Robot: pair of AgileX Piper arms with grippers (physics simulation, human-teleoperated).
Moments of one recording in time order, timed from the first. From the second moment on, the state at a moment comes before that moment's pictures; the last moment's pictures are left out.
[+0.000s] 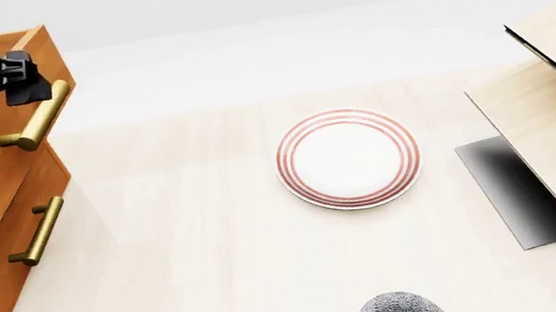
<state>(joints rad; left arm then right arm) -0.01 1.38 -1.39 0.85 0.06 0.00 0.01 0.00 0.00 0.00</state>
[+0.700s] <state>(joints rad) -0.09 1.38 -1.39 0.86 0.08 0.00 0.01 0.00 0.00 0.00</state>
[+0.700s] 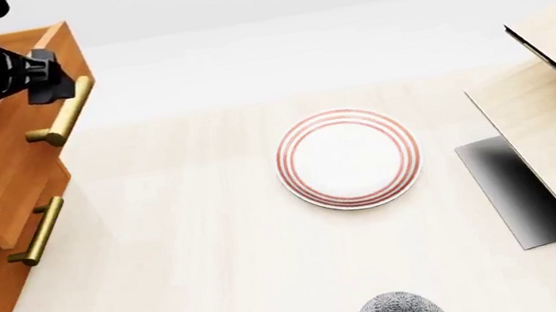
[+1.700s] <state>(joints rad) -0.22 1.42 -1.41 0.84 0.08 0.00 0.01 0.00 0.00 0.00</state>
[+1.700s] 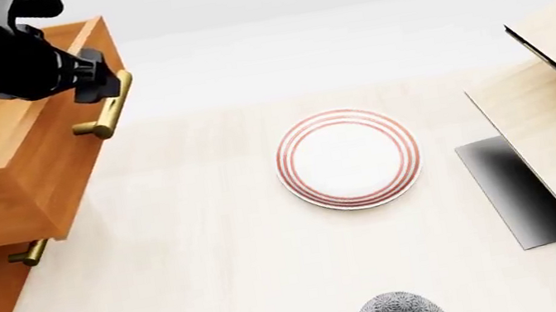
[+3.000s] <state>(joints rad) -0.26 1.41 -1.41 0.83 0.08 0.00 0.01 0.00 0.00 0.00</state>
